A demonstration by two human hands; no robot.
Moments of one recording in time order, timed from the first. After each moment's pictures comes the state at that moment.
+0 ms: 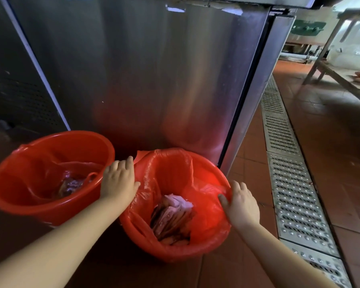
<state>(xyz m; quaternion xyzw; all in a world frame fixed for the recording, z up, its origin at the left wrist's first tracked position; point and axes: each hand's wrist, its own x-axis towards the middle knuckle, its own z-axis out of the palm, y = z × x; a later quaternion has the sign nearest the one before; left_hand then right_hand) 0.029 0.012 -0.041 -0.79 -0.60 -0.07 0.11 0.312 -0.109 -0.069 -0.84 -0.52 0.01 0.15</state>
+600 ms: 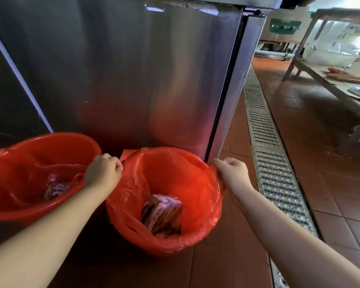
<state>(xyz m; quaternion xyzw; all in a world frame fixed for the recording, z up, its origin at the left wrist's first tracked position) 0.022 0.039 -0.033 -0.77 -0.61 -0.19 -0.04 0.309 -0.095 0.003 -0.75 -0.29 0.28 0.52</state>
